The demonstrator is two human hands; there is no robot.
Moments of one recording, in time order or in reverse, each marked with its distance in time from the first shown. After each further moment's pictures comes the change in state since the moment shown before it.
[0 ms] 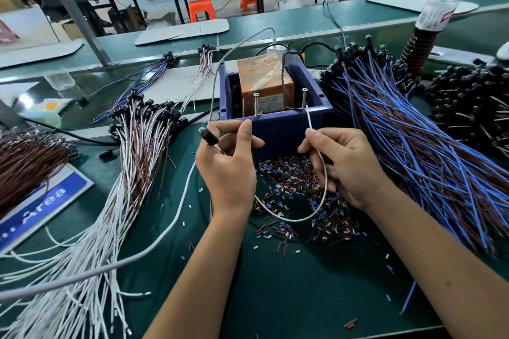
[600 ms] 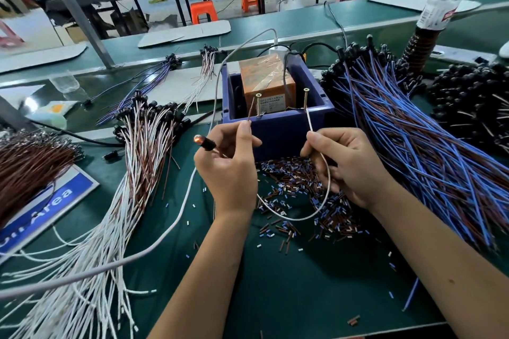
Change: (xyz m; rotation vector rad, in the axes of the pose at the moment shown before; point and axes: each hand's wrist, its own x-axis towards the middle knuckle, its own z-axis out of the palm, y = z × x) left_hand -0.004 0.012 0.002 0.041 0.075 0.038; right_hand -0.002 -0.001 -0.005 0.009 -0.086 -0.025
